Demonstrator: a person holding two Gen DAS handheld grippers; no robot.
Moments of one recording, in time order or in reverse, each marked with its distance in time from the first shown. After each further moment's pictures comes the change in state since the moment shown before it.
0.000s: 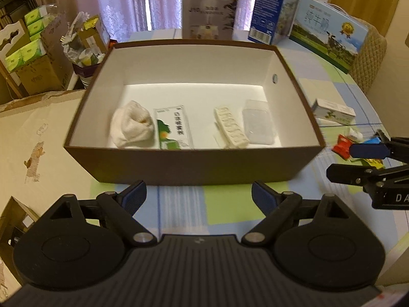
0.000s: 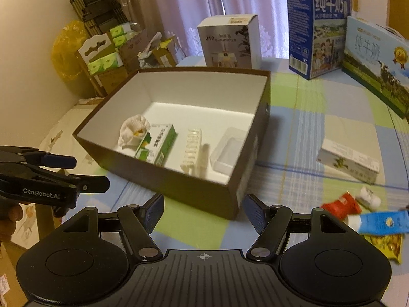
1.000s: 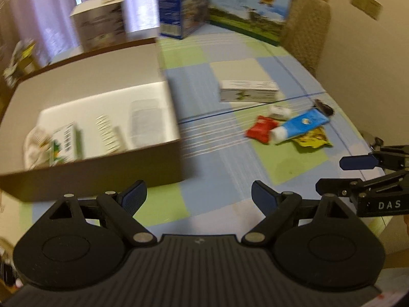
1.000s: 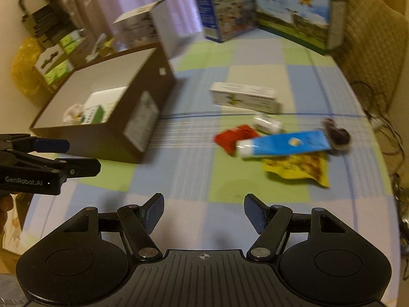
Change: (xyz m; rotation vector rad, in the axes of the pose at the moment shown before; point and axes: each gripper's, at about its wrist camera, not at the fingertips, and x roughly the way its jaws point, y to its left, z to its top) left arm 0.012 -0.163 -0.004 0.209 -0.001 -0.147; right arm -0.084 -0.124 -0.080 0.205 0.047 -0.133
